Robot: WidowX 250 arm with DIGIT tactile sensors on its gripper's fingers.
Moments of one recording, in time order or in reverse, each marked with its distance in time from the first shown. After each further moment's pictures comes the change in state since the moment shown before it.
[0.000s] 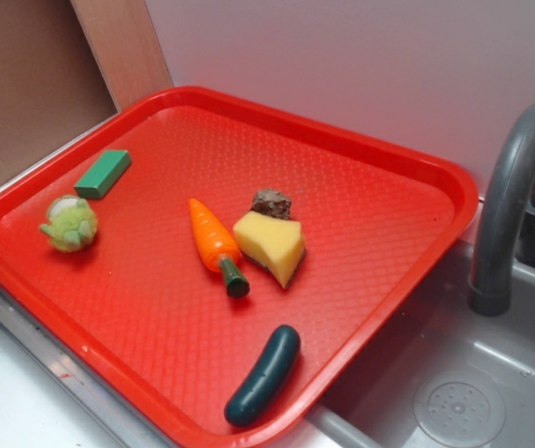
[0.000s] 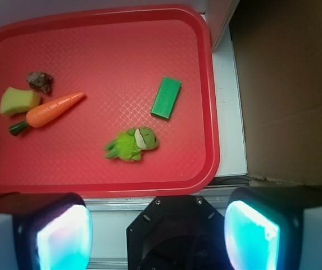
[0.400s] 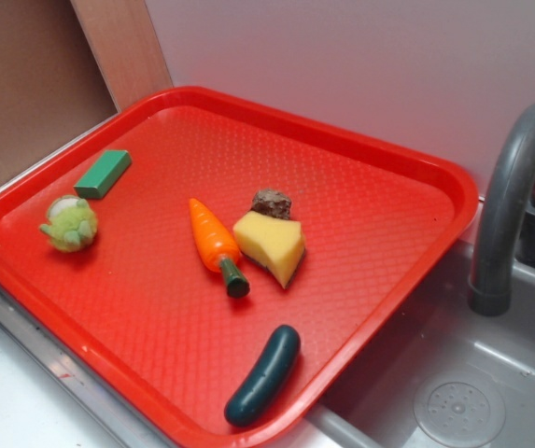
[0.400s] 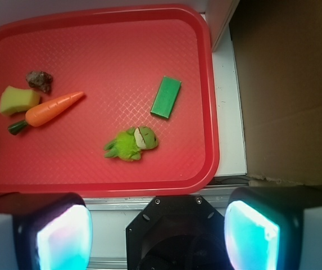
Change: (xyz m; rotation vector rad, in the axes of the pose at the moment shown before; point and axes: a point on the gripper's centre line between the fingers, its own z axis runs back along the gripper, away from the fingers) arm -0.001 -0.001 -0.001 -0.004 0.004 0.004
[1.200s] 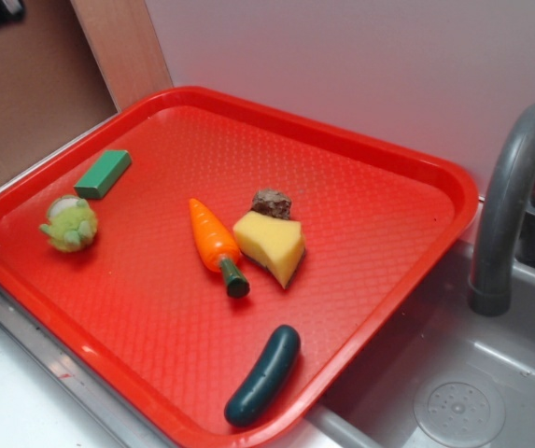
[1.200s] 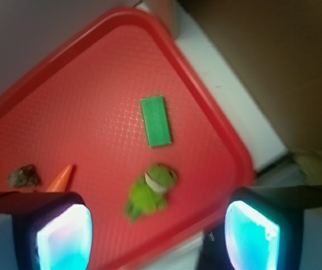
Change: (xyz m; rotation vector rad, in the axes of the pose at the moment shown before) arm 0.060 0.013 -0.068 -0.069 0.027 0.525
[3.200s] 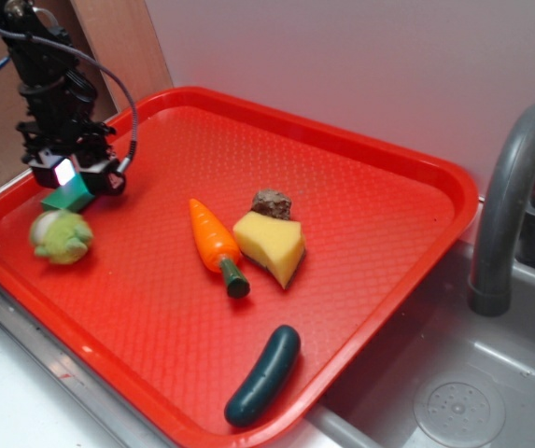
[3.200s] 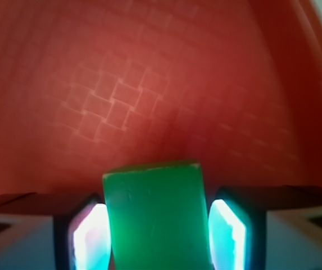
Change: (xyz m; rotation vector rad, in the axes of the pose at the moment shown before) arm 0.011 -0.009 -0.130 0.147 0.036 -0.170
